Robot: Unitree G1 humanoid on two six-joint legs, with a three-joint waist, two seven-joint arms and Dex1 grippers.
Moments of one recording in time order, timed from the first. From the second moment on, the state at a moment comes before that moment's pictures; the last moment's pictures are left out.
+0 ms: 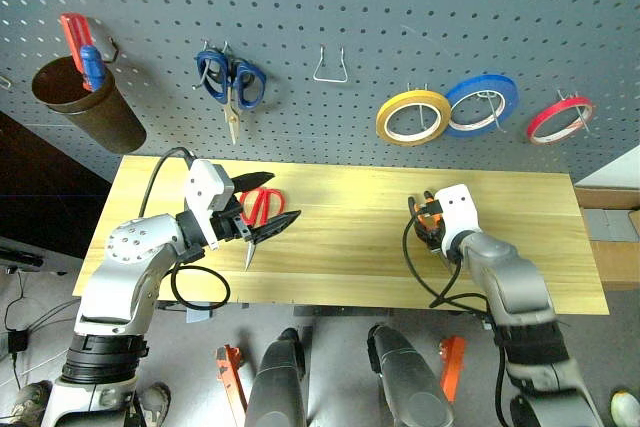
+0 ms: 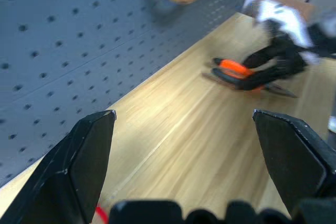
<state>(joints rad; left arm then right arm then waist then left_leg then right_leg) -0.27 0.63 0.12 -0.15 -0.43 0.28 -0.89 -0.31 -0.25 0.05 -0.29 0.04 0.95 0.22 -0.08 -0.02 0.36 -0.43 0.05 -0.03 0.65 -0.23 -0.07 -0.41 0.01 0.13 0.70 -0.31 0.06</state>
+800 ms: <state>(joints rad) -0.17 0.59 0.29 -0.20 -0.59 0.26 -0.82 -0.63 -0.08 0.20 -0.55 0.06 0.77 0.16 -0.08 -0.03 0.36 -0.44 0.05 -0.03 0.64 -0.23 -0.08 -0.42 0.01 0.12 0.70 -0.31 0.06</state>
